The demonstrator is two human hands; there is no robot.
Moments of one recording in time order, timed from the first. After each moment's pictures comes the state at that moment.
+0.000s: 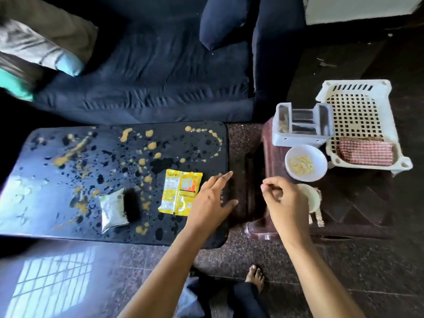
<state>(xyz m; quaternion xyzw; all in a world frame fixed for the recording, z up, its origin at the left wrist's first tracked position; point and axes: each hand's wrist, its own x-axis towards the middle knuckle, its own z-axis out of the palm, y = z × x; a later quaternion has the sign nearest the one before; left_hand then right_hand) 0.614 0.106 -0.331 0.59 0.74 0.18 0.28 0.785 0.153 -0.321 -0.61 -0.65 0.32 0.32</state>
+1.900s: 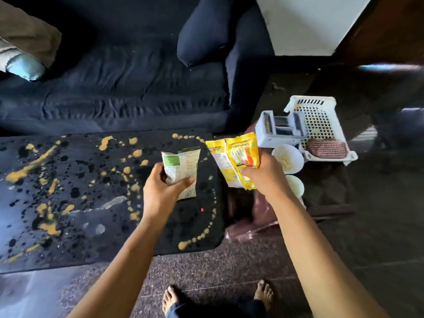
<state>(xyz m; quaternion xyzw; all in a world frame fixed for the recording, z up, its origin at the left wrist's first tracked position) 0.526 0.079 -0.286 0.34 0.73 0.45 0.38 0.728 0.159 -0.249 -0.67 -0.60 0.39 0.20</state>
